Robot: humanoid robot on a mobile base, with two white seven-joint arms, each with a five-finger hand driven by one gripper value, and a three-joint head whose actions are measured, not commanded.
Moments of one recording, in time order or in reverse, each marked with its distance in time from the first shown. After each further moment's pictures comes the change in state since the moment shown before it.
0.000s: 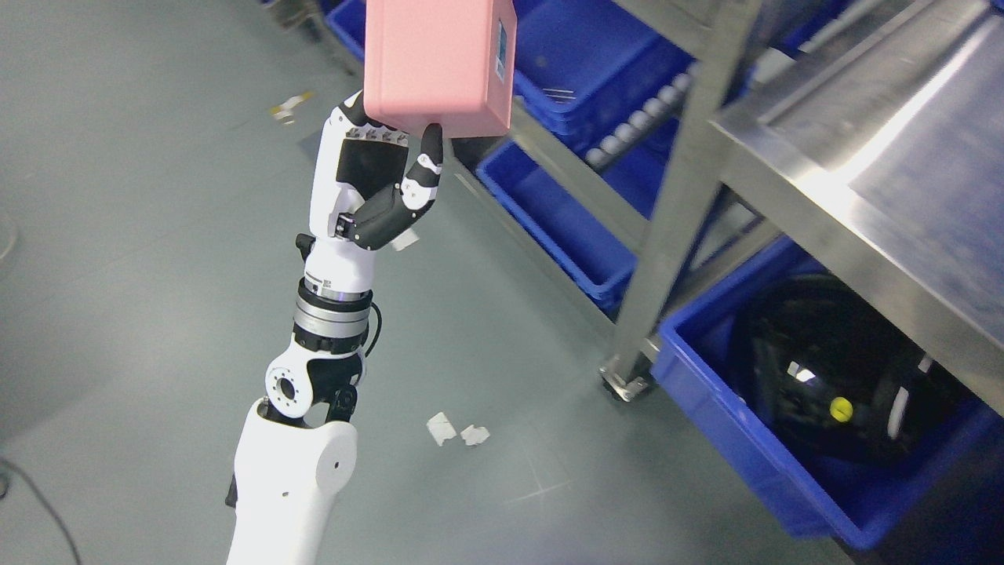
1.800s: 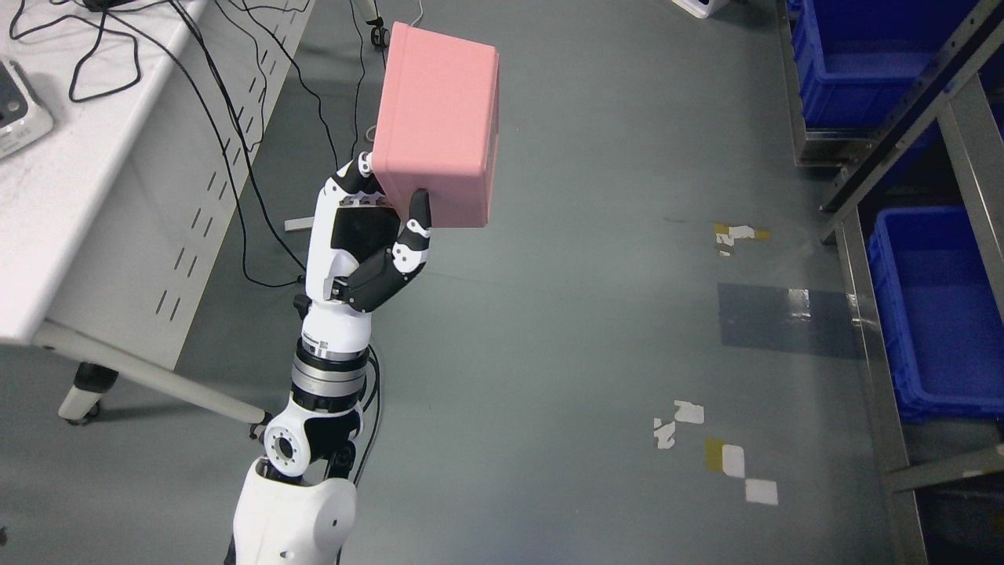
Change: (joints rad) left arm 0.146 -0.001 0.018 -0.061 -0.001 -0.034 -0.020; right arm 0.000 0.000 0.000 0.000 0.000 0.001 0.007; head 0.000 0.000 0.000
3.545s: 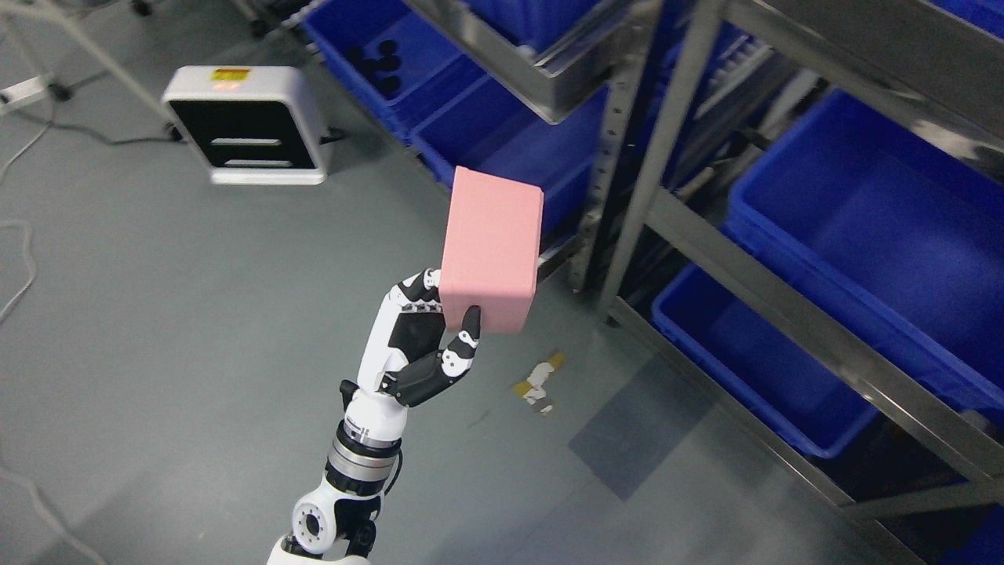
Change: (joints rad) left arm 0.189 0.000 -0.050 0.085 -0.012 -0.053 -0.142; right arm 0.000 0.000 0.000 0.000 0.000 -0.006 -0.011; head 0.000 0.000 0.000
